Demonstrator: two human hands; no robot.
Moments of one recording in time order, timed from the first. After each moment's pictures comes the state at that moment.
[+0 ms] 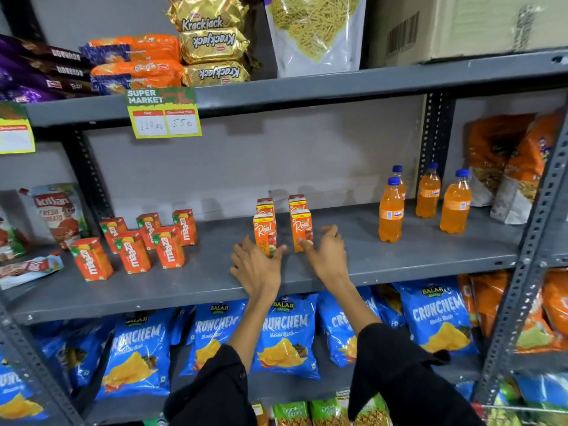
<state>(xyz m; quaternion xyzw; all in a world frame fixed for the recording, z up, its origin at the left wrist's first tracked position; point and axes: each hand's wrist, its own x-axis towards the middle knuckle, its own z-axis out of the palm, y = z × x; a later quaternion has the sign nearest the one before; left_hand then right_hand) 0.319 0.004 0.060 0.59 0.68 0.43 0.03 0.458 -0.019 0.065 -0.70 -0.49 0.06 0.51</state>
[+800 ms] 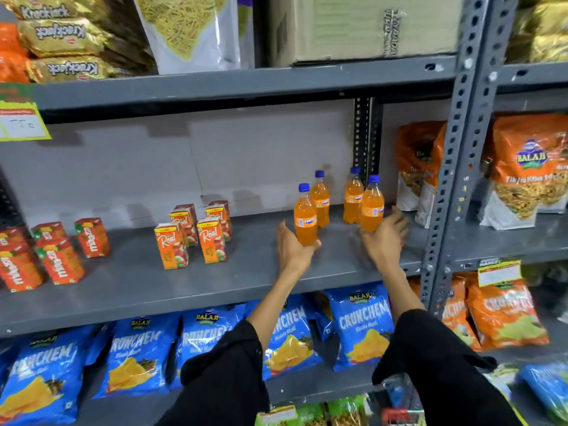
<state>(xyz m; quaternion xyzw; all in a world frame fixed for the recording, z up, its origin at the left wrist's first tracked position) 0.579 -0.036 0.078 0.68 0.49 0.44 0.33 0.761 -0.085 0.079 -0.79 -0.34 -0.03 0.50</state>
